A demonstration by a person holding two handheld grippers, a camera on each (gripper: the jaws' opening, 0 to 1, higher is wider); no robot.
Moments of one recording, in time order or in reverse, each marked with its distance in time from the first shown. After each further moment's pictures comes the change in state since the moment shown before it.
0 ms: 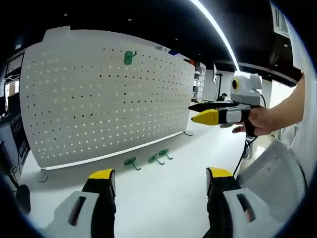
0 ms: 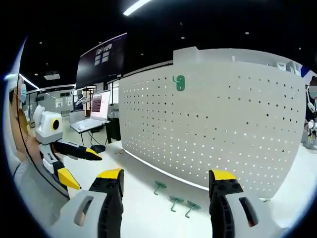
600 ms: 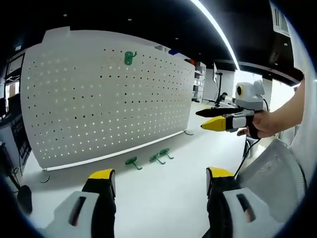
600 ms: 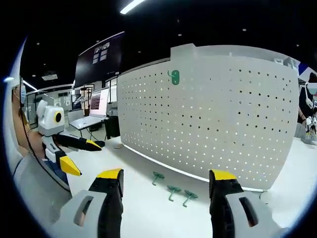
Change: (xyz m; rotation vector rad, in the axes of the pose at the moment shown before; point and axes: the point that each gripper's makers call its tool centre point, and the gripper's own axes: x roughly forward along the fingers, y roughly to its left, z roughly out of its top) left arm -0.003 0.002 0.001 0.006 0.002 0.007; right arm -0.018 -0.006 -0.016 0.011 0.024 -0.014
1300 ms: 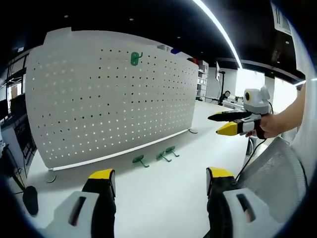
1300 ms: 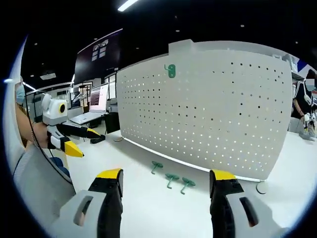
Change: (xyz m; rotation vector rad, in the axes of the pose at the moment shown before) left arm -0.011 0.016 -0.003 0.013 0.014 0.029; right arm -0.022 -0.004 -0.021 0.012 0.041 -0.006
